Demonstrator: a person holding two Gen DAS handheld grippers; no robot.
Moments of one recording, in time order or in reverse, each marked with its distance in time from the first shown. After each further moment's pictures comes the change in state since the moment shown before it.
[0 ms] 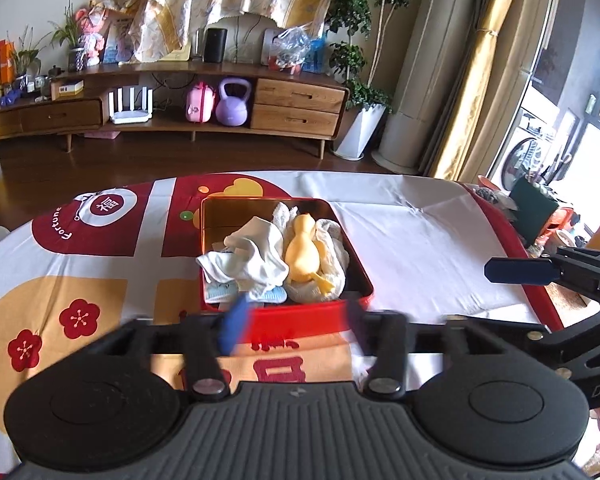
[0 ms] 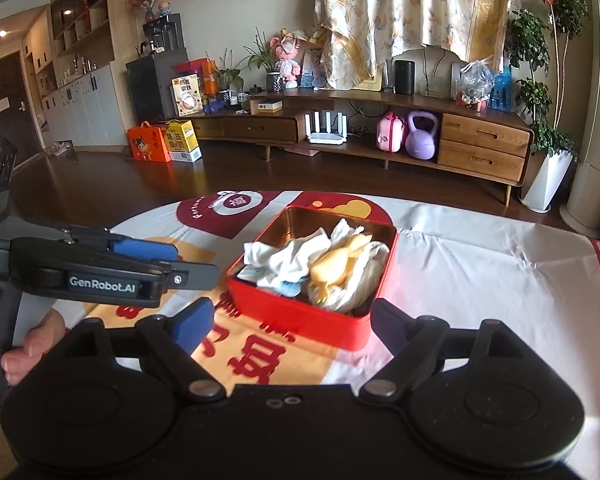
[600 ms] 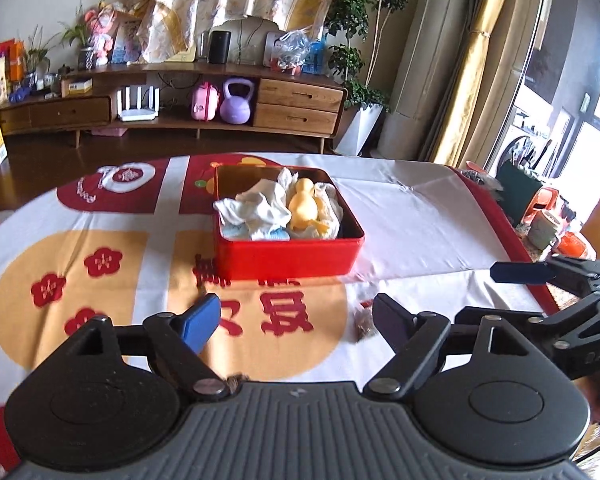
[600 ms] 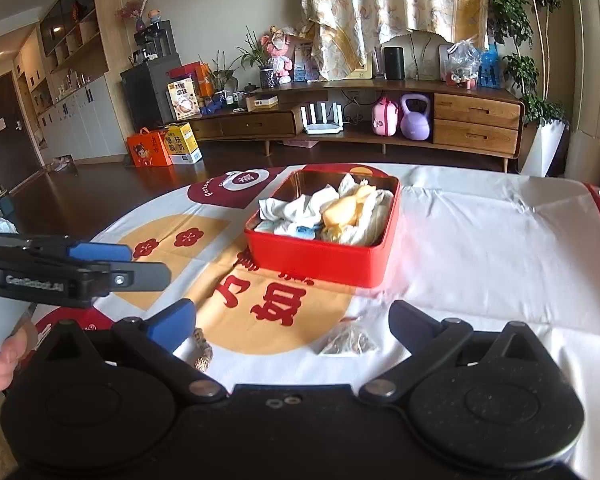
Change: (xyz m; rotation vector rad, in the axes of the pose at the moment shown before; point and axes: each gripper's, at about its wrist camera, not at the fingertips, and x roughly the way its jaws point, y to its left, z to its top) left arm -0.054 0.002 -0.068 -0.020 -0.010 -0.003; right arm -0.020 0.013 -0.064 0.080 -0.006 0.007
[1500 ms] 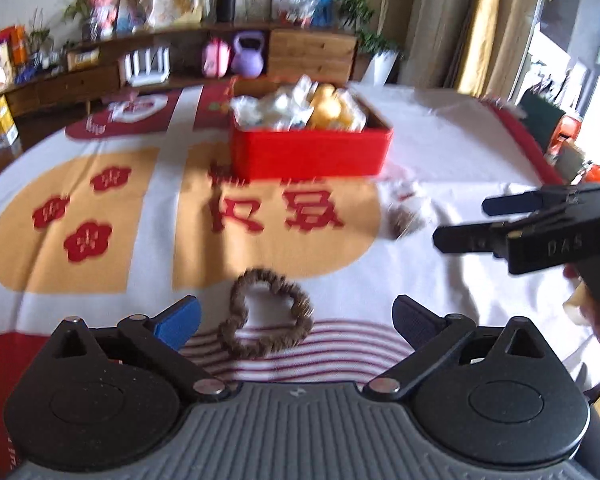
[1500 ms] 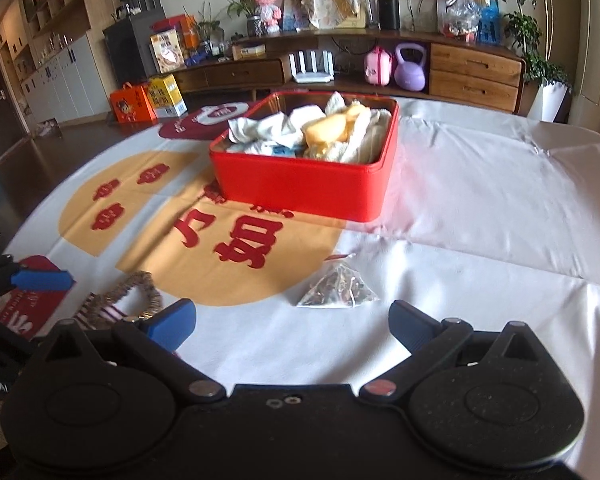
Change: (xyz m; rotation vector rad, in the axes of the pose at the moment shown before) left arm 0.037 0.008 -0.075 0.055 0.144 0.088; right arm 0.074 -0.017 -0.034 -0.006 0.153 -0.043
